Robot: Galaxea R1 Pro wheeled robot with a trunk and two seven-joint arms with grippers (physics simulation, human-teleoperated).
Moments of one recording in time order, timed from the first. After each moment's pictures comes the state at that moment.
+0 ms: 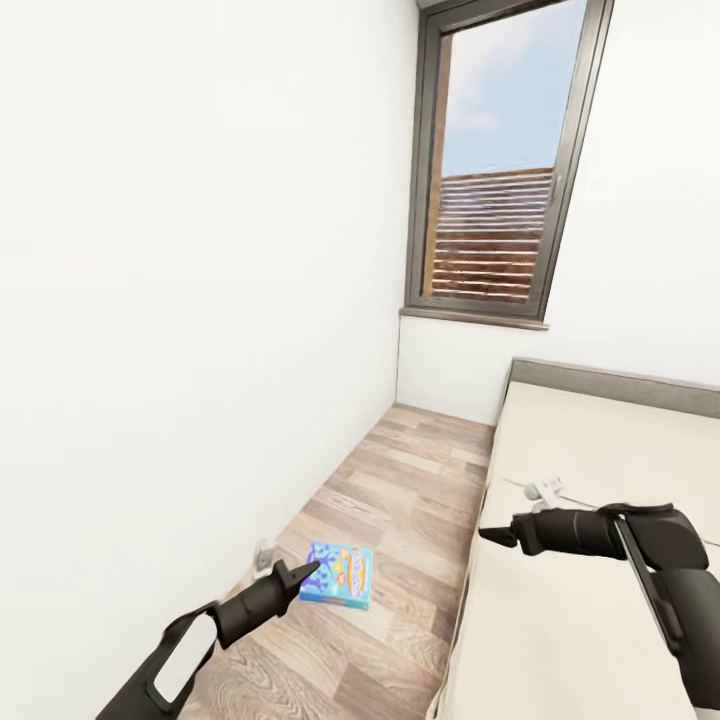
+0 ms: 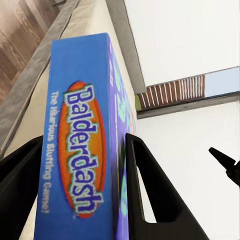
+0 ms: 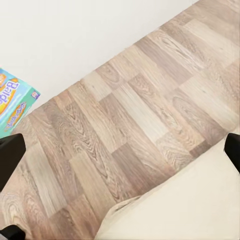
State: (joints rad) left arm -0.41 0.04 -0.07 -0.72 0.90 0.58 -0.69; right arm -0.42 -0.28 -0.13 -1.56 0.28 1.04 1.09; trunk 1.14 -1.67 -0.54
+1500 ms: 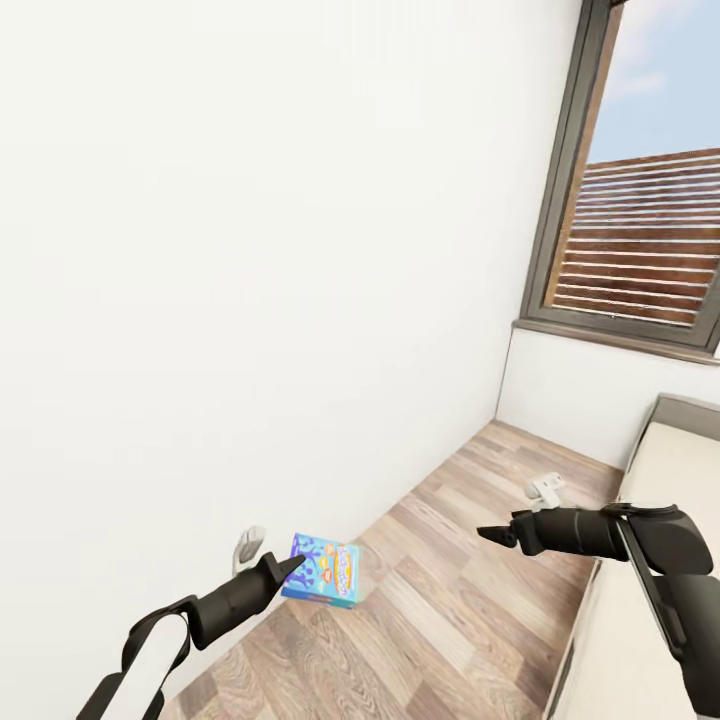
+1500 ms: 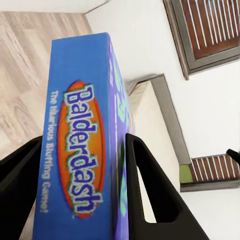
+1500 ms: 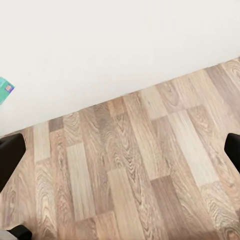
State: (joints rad) left arm -0.19 0.07 -0.07 -1.34 1.06 0.69 -0.18; right arm -0.40 -0.27 -0.13 -1.61 0.29 1.04 1.09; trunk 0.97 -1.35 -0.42
